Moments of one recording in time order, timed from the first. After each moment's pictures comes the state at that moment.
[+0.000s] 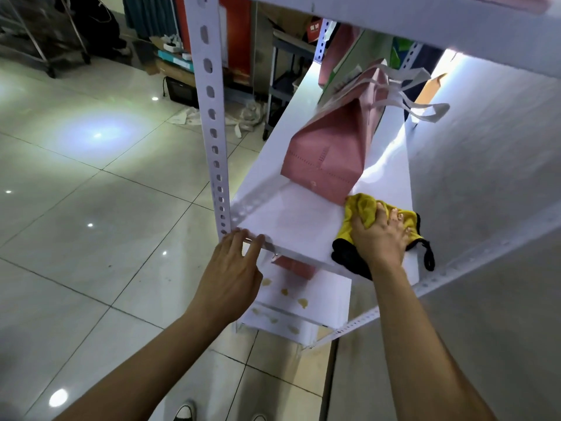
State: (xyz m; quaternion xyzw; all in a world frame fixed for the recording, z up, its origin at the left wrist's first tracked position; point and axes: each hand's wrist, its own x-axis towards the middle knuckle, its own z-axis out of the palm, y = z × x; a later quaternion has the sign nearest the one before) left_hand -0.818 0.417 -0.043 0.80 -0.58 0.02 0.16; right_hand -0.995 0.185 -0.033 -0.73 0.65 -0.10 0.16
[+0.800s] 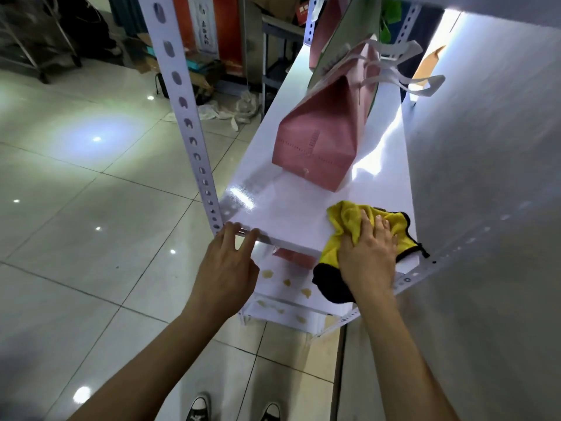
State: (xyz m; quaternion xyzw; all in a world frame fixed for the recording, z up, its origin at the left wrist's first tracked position) left_hand -0.823 0.416 -0.043 0.80 -0.57 0.01 0.21; right_hand -1.007 0.253 -0.056 -0.76 0.62 -0.17 0.12
